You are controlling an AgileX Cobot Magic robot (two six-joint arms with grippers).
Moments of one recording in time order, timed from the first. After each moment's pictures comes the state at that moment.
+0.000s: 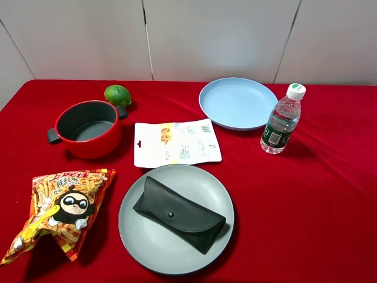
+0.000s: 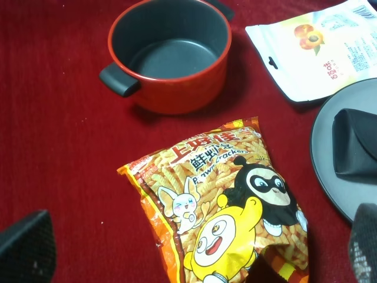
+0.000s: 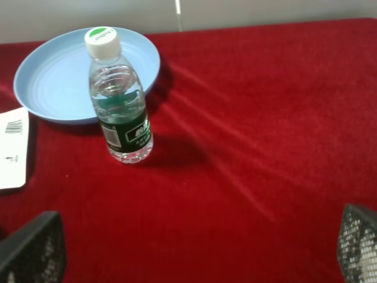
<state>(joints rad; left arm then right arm) -0.04 0.00 -0.49 -0.10 1.06 0.20 0.01 0.00 -0.50 0.02 1.03 0.01</state>
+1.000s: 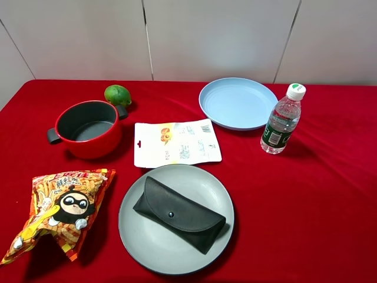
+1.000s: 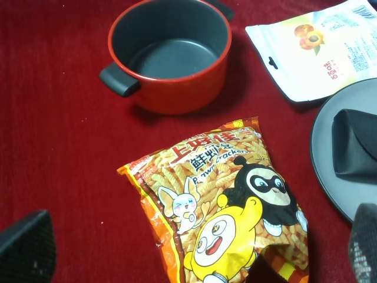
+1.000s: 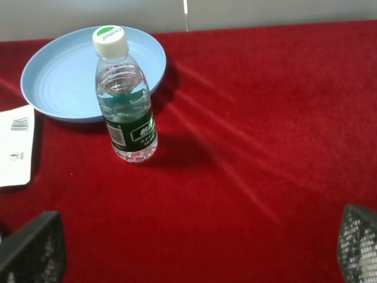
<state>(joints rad) -0.04 0.00 -0.49 -0.10 1.06 0.20 0.02 0.00 -0.50 0.02 1.03 0.00</state>
